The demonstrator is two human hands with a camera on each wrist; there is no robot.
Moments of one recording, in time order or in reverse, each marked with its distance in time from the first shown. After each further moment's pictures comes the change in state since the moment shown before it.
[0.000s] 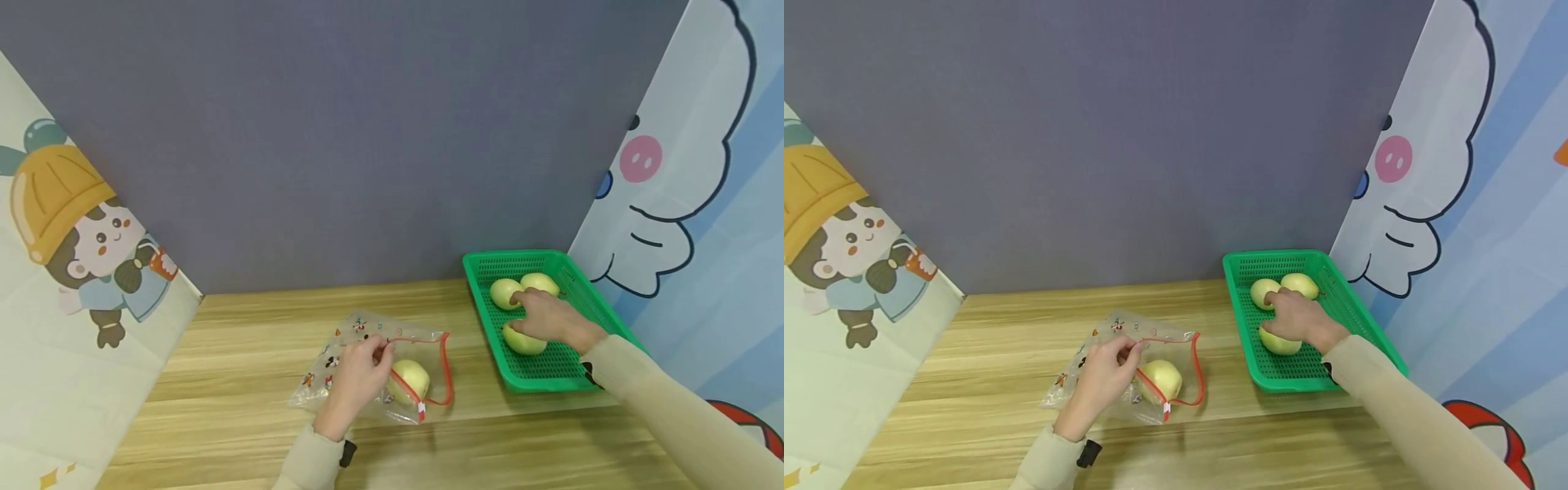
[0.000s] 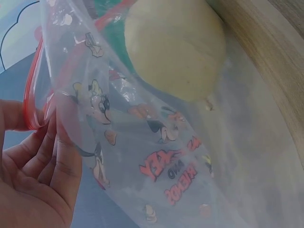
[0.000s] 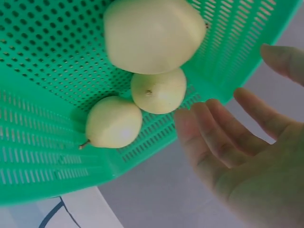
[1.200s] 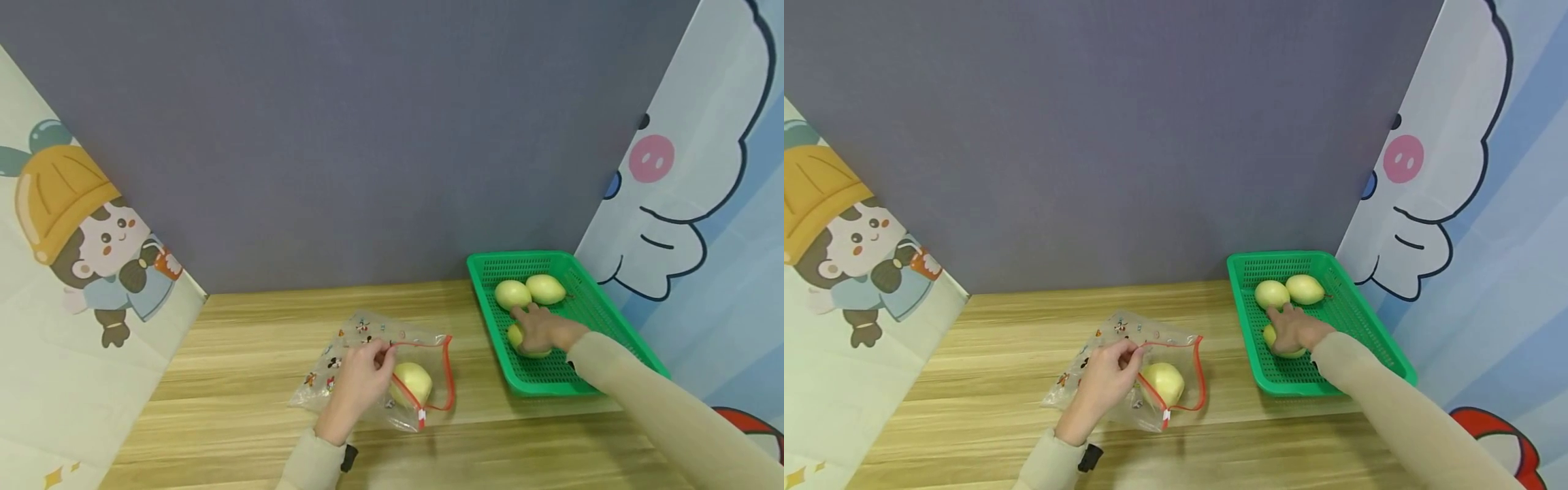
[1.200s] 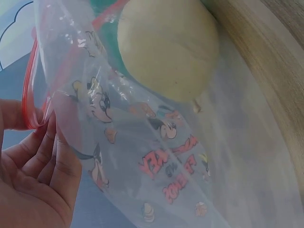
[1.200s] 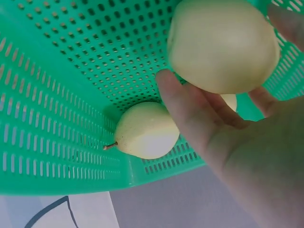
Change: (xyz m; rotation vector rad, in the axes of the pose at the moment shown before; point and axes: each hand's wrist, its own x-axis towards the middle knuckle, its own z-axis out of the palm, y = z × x) left_hand -0.002 -0.004 0.003 -0.003 0.010 -0.013; right_hand 0.023 0.023 0.034 -0.034 -0.262 0.061
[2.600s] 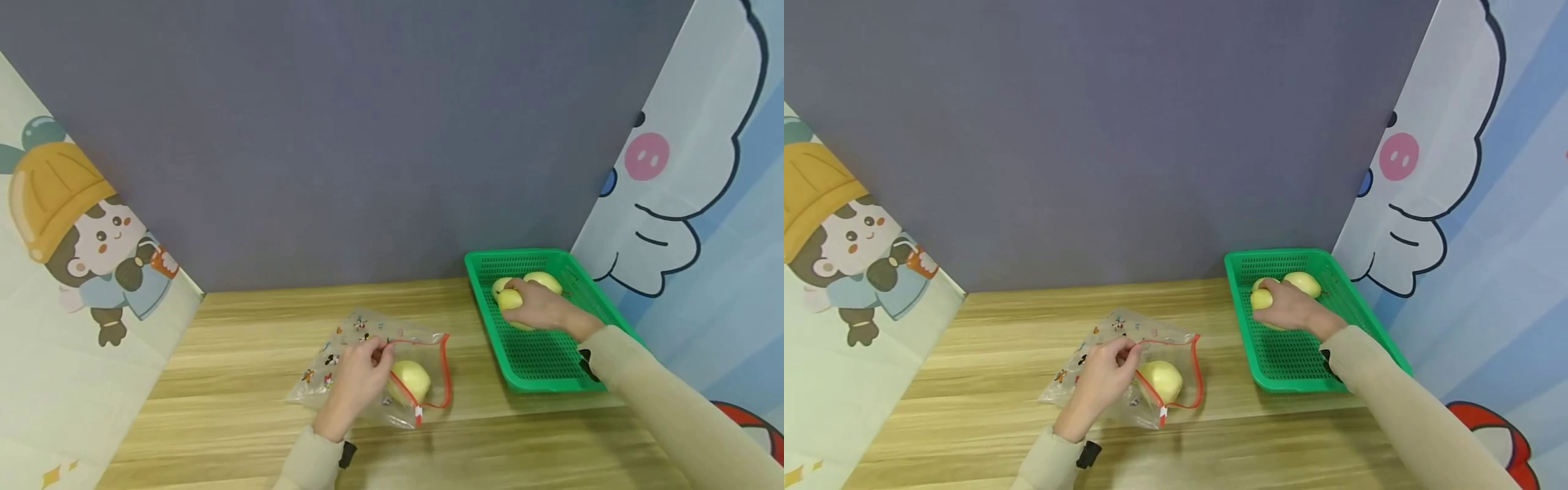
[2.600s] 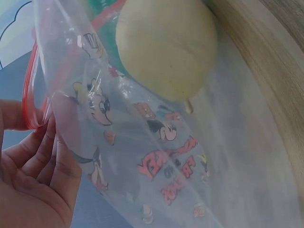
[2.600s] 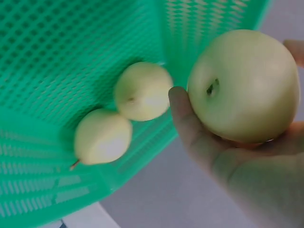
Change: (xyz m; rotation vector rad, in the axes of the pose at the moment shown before) left_hand 0.000 -0.001 0.000 0.000 0.002 -0.009; right_hand -0.015 -0.017 -0.036 0.257 0.247 -0.084
